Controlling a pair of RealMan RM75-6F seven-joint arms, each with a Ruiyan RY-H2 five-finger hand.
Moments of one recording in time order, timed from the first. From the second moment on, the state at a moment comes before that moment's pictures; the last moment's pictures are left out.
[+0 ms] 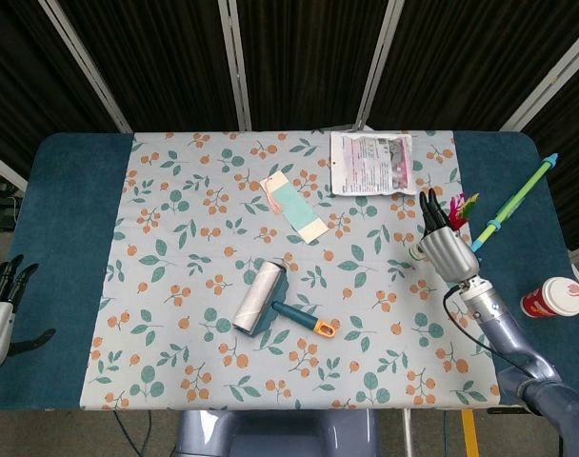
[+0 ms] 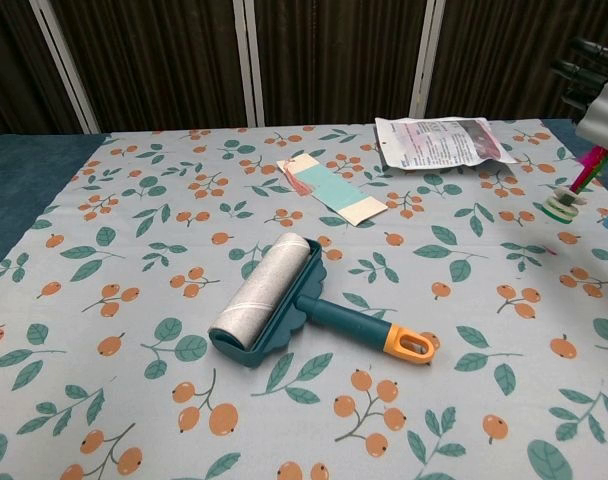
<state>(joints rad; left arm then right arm) -0.09 -1.12 -0.04 -1.63 1.46 1.47 0.13 0.59 -1.63 0.07 -0.64 -1.65 1.34 -0.89</state>
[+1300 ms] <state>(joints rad) -0.09 -1.12 -0.04 -1.63 1.46 1.46 0.13 0.56 -1.70 0.01 -0.64 -1.64 1.27 -1.12</state>
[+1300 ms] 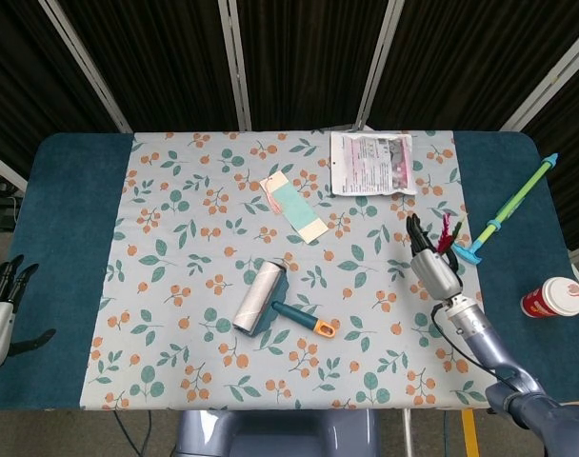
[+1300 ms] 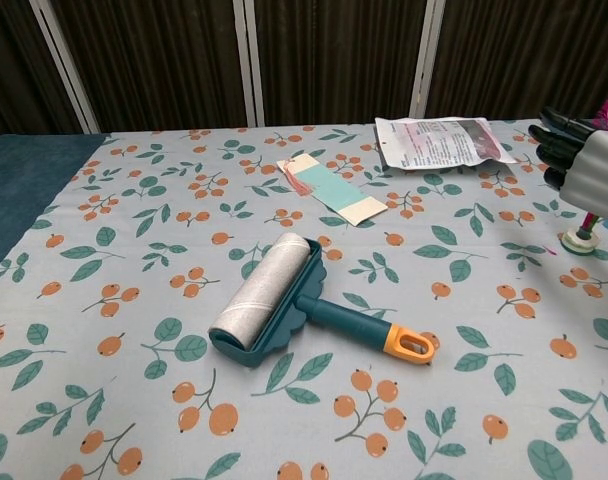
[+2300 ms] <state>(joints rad) -0.09 -1.12 -0.04 -1.63 1.46 1.47 0.13 0.40 -1.43 0.04 -1.22 -1.61 1.51 -0.94</state>
